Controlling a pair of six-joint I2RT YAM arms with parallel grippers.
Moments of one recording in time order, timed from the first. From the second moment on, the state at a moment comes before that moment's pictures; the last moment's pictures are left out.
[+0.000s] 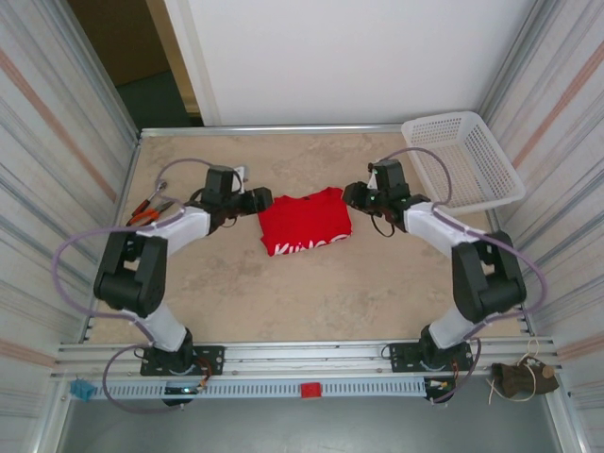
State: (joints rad) left arm -0.30 1.63 0.96 -0.02 0.28 -0.45; right arm 0.35 1.56 0.98 -0.12 -0.24 0.66
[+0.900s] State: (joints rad) left arm -0.40 1.67 0.92 0.06 0.40 -0.65; right arm 0.33 1.68 0.90 0.06 -0.42 0.83
